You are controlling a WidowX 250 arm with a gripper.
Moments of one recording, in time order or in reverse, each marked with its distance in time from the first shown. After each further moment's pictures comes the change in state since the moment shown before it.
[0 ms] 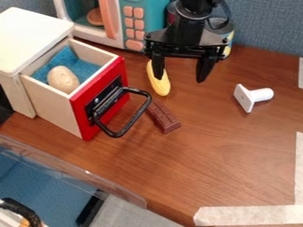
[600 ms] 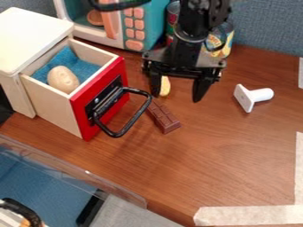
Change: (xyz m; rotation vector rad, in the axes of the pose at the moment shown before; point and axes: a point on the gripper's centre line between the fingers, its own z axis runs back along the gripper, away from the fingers) arm -0.021 0.003 -0.019 0.023 0.045 -0.039
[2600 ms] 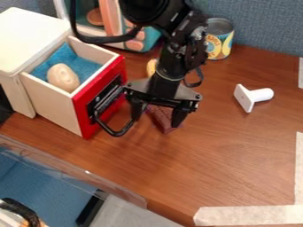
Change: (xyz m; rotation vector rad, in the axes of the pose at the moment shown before) arm -0.019 0.018 -0.039 0.056 -0.011 -0.037
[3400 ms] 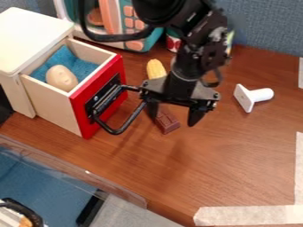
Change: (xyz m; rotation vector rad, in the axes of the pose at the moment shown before) arm 0.000 -0.016 0.008 -0.036 -0.041 -0.012
